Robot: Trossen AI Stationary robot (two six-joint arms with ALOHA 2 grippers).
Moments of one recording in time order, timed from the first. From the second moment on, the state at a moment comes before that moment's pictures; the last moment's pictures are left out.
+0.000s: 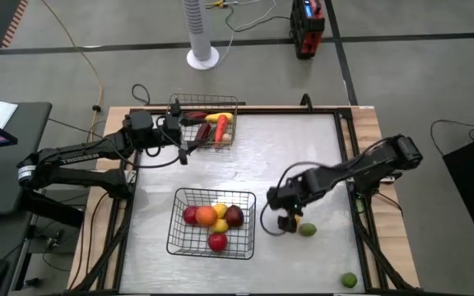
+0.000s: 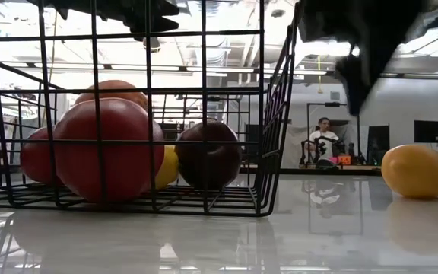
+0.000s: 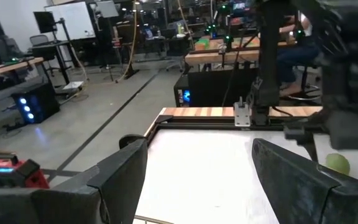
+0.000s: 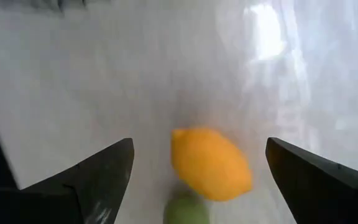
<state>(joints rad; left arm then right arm) 0.36 0.95 0.74 0.15 0.12 0.12 0.31 1.58 1.16 -0.87 -0.08 0.57</state>
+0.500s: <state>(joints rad) 0.36 0.95 0.74 0.13 0.12 0.12 0.49 1.75 1.15 -0.95 0.15 0.41</state>
